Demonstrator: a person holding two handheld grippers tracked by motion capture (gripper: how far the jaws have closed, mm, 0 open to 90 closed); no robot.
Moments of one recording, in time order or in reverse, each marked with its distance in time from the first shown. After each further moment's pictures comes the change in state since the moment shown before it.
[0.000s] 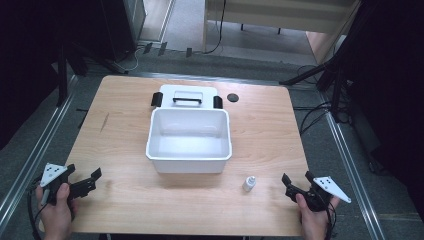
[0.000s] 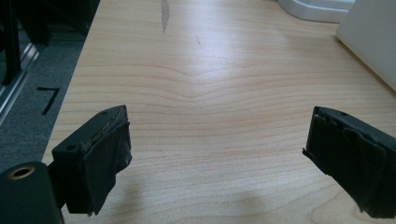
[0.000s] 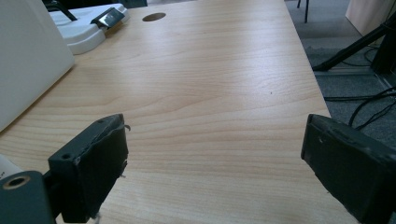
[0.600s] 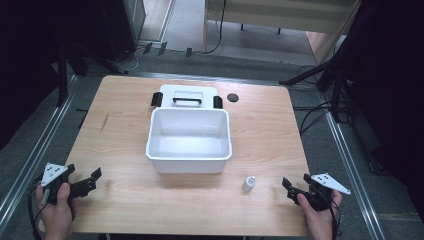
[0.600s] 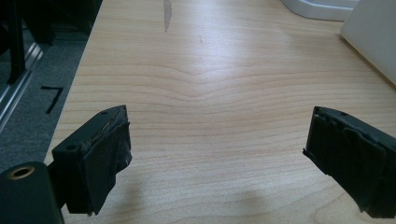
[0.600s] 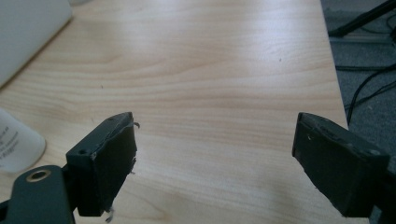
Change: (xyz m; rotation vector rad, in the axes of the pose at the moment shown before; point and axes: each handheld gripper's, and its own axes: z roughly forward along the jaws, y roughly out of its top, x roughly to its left) left arm -0.001 0.000 0.000 0.006 0.012 0.004; right arm -0.003 0.010 -0.002 0.187 0.026 -0.050
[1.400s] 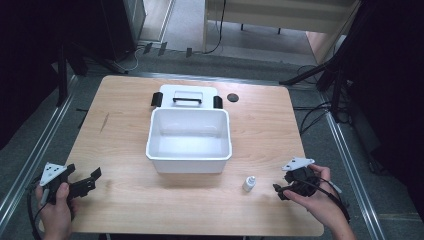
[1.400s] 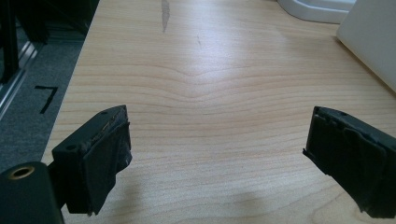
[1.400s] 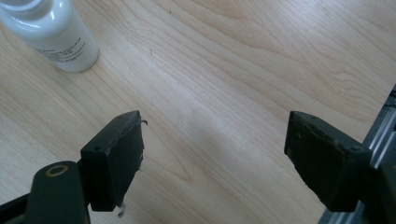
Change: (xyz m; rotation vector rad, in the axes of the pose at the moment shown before) left arm 0.002 0.000 0.000 0.000 -0.018 -0.010; right arm 0.052 0.063 0.007 0.465 0.047 -0.548
